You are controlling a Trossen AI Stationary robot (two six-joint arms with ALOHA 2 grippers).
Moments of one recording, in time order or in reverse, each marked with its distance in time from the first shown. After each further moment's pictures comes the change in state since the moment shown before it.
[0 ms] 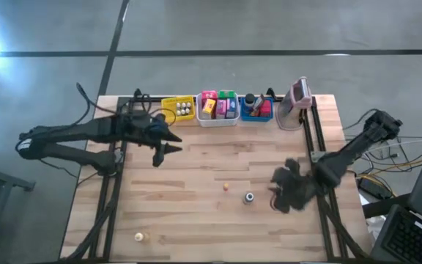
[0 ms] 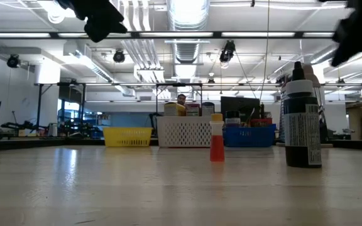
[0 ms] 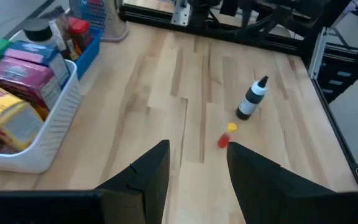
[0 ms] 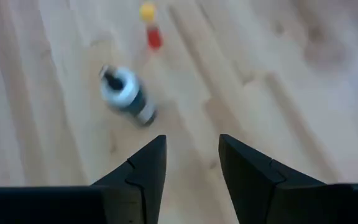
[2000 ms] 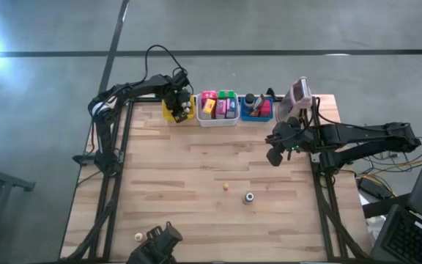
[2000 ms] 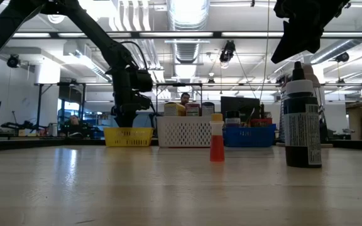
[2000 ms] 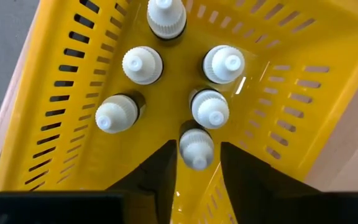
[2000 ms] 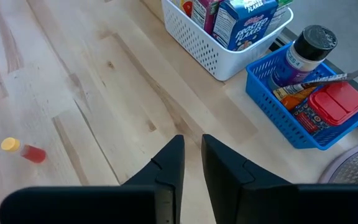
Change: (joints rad) left arm 0.674 0.984 0.468 -0.341 -0.081 0.438; right arm -0.603 -0.233 -0.020 0.081 -0.028 -0.493
